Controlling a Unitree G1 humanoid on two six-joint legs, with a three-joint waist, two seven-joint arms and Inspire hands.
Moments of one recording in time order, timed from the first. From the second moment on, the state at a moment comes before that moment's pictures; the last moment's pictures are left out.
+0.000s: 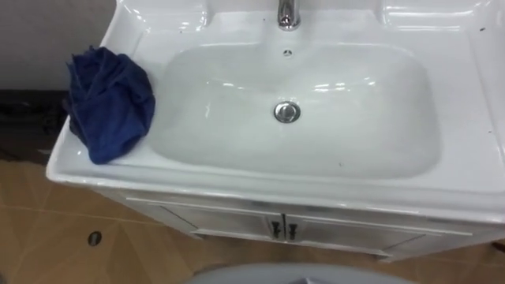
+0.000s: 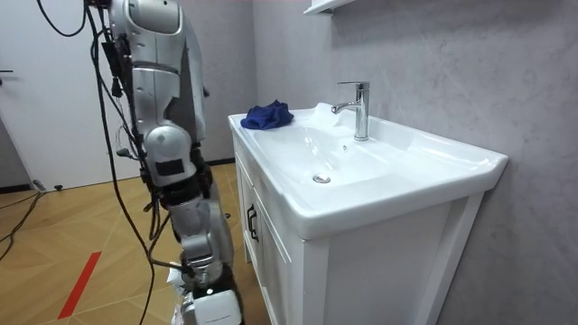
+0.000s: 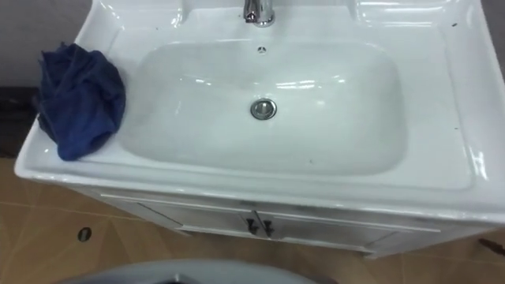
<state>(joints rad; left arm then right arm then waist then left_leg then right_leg) 0.34 0.32 0.62 0.28 0.14 -0.02 0.84 0.20 -0.28 -0.12 1.24 0.20 0.07 -0.03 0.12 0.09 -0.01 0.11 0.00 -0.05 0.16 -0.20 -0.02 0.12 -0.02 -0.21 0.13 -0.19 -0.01</state>
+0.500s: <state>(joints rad) 0.39 0.19 0.31 0.89 0.03 -0.04 0.77 0.18 -0.27 0.01 1.23 0.06 0.06 0.00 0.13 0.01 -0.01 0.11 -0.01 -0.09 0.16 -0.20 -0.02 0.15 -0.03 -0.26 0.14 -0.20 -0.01</state>
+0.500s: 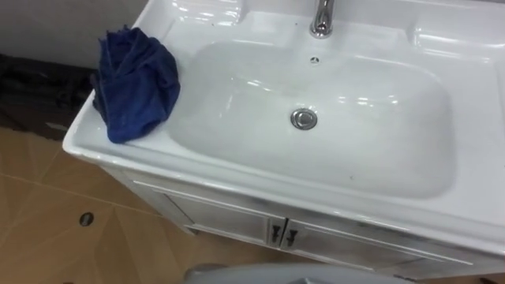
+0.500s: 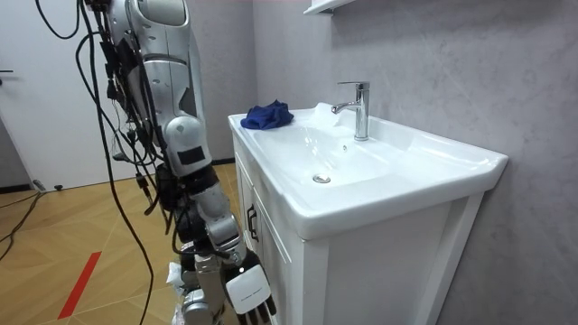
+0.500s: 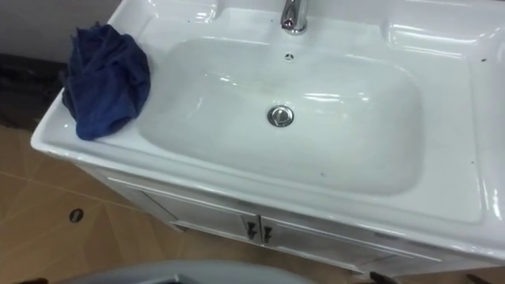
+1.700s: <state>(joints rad) 0.26 0.15 0.12 1.20 0.11 0.13 0.25 0.17 -0.21 0.04 1.34 -0.05 0.15 0.04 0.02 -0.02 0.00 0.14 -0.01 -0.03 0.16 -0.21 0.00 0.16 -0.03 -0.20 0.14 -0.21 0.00</state>
